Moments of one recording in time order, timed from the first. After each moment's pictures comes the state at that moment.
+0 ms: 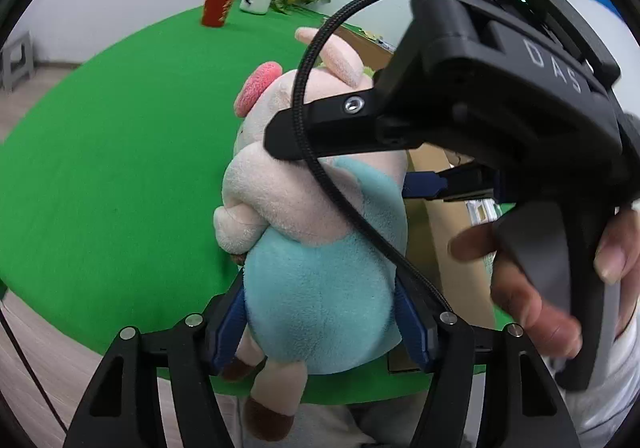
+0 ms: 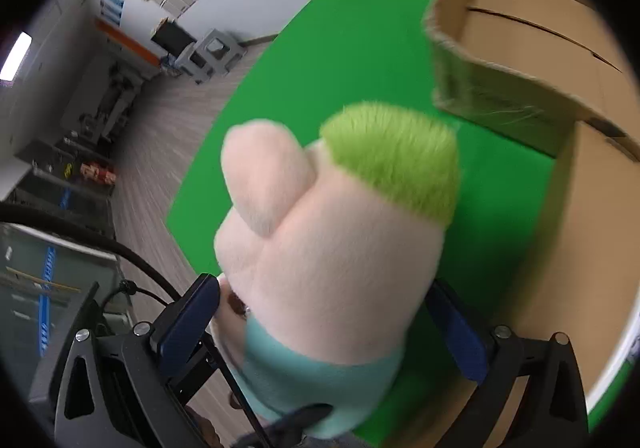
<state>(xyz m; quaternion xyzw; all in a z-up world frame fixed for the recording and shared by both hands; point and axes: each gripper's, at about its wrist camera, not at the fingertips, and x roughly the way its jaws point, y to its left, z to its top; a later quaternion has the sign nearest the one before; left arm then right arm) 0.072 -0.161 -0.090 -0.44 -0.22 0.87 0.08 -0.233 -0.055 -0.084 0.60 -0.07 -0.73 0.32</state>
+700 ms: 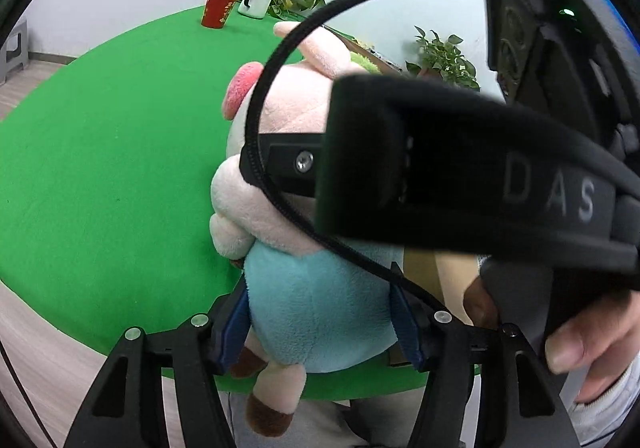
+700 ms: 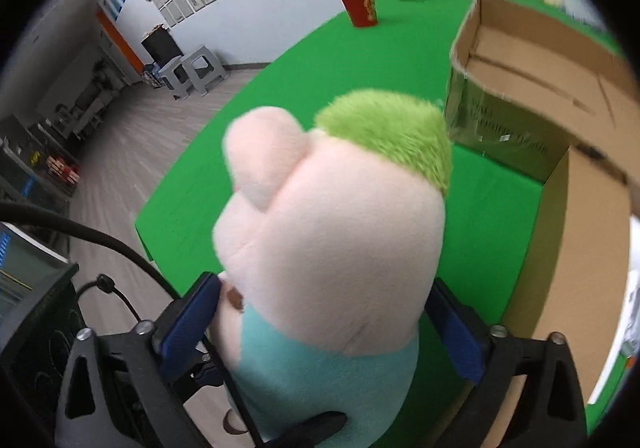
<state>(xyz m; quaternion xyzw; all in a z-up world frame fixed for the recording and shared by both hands) 0.060 -0.143 -0.068 -0.42 -0.23 0.87 0.09 -0.198 -0.071 -0.079 0.51 0.00 -0.81 0.28</state>
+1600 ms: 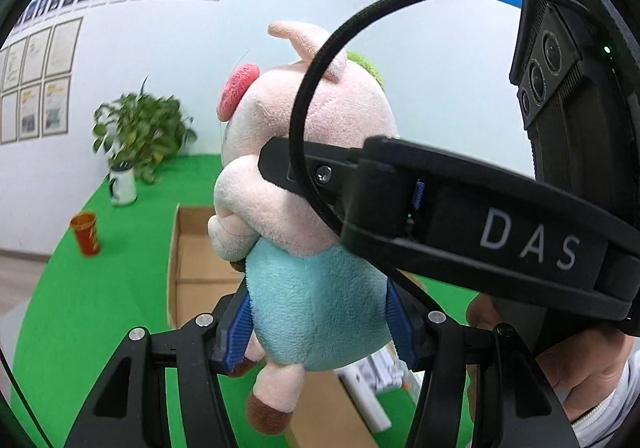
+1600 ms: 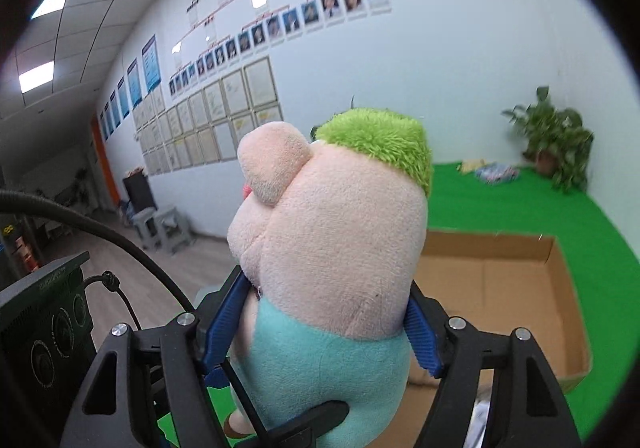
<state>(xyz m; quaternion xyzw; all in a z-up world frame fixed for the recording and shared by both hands) -0.178 -0.045 0.187 -0.23 -0.06 0.95 0.22 -0.230 0.034 0.093 0.21 -0.05 -0.96 0.19</state>
